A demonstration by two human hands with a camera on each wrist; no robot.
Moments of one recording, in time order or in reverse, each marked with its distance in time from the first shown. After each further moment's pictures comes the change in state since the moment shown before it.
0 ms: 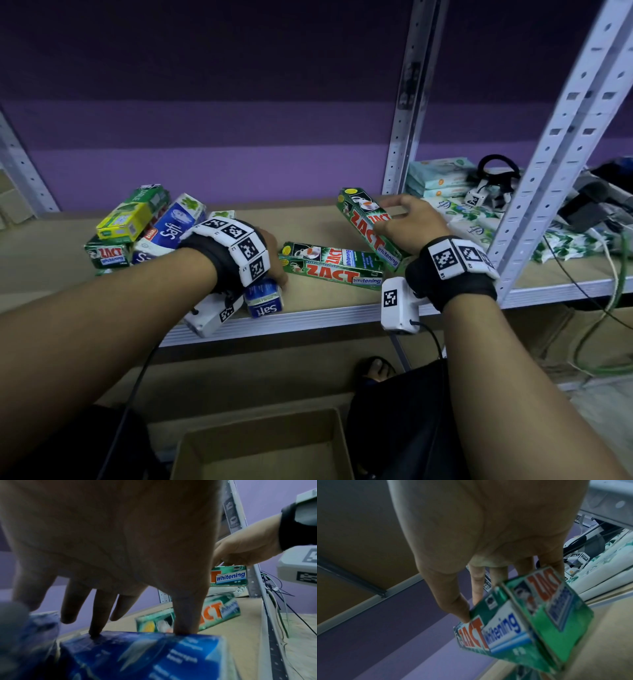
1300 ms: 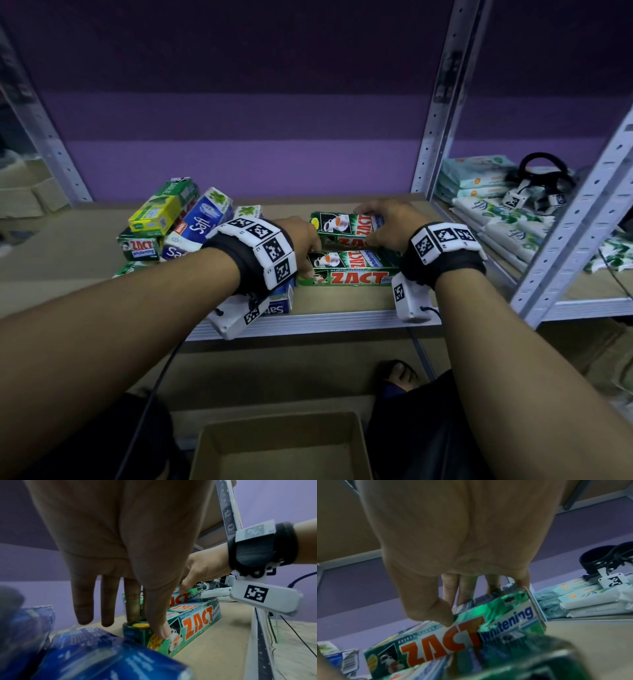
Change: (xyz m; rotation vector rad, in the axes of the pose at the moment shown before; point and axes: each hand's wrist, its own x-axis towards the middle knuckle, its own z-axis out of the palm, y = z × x) left_hand -0.022 0.001 -0.010 -0.076 0.161 0.256; right_hand 0.024 -0.031 0.049 -0.465 -0.332 -0.284
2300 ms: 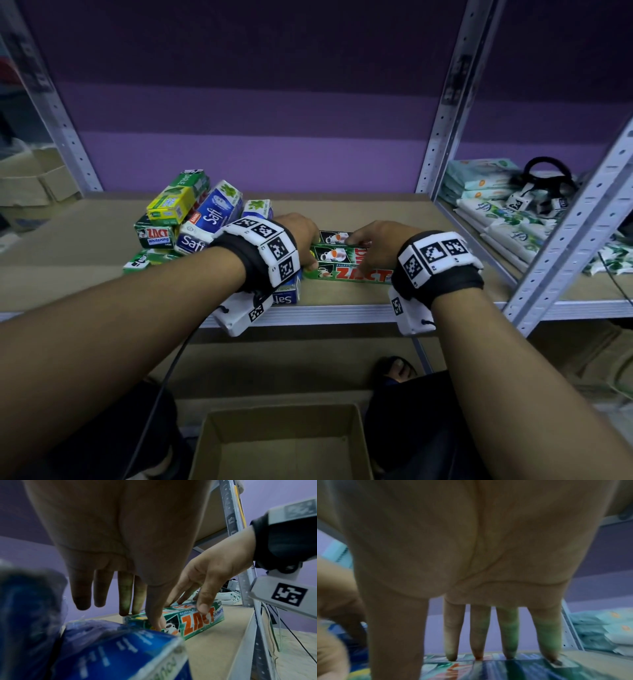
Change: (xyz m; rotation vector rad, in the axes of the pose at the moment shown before) left_hand -0.015 0.000 0.004 -0.069 0.028 -0.129; right_hand -0.027 -0.035 0.018 -0.357 -0.231 -0.010
